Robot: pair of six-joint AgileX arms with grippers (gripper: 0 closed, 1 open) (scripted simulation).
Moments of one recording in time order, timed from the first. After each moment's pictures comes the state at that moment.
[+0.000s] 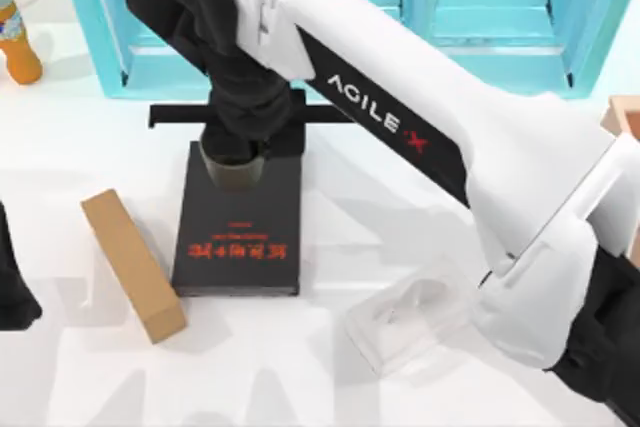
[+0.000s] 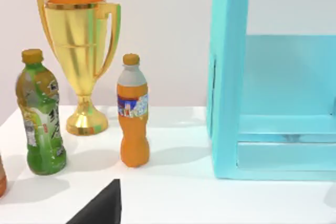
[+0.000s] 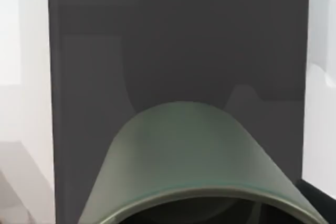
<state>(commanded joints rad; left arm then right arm) 0.00 0.00 0.00 0.00 0.00 0.00 0.83 2.75 2.91 -1.53 0.23 0.83</state>
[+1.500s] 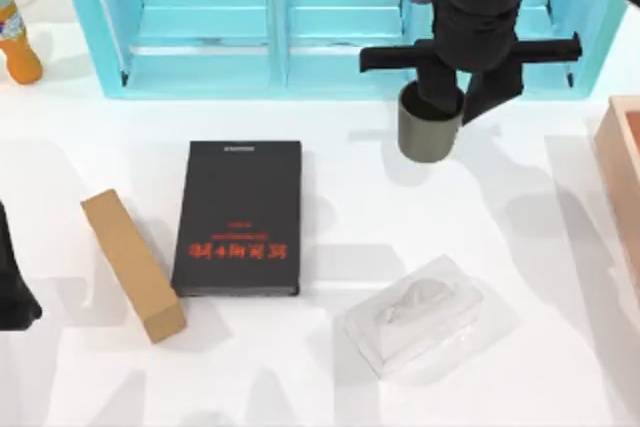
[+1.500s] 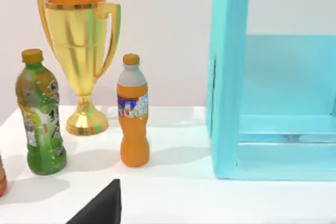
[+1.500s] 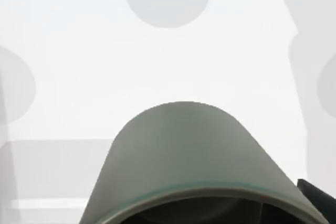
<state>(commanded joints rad) 0.00 0.00 0.00 0.00 0.00 0.00 0.51 2.24 2.16 -1.44 0.09 0.52</state>
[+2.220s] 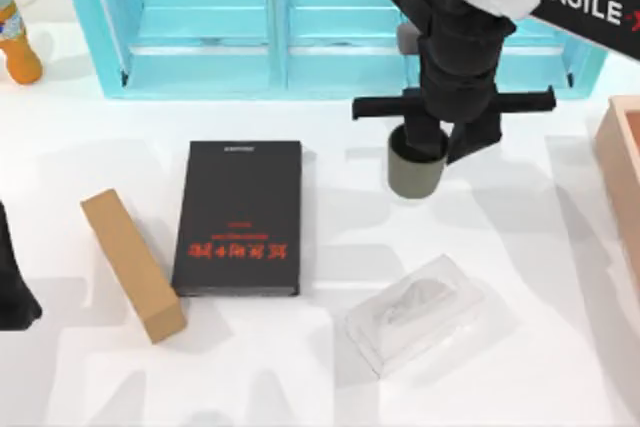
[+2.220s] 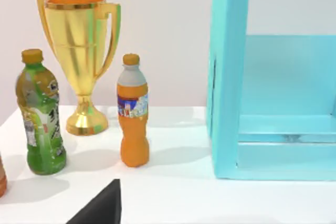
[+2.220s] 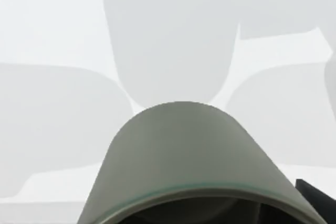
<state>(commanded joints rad) 0.00 0.00 0.00 0.00 0.00 0.00 0.52 2.26 1.94 -1.20 0.09 0.53</state>
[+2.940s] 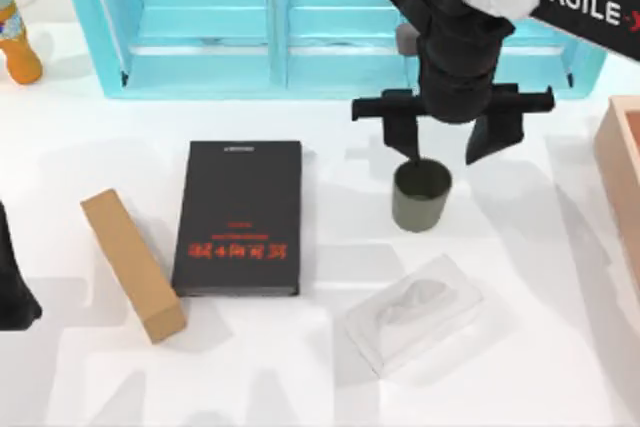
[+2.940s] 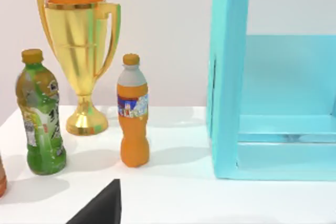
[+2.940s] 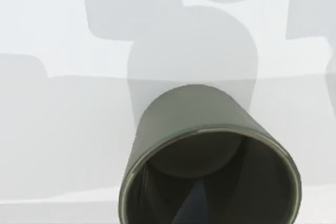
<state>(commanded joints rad) 0.00 0.00 0.00 0.00 0.00 0.00 0.52 2.26 1.94 -1.20 0.09 0.53</state>
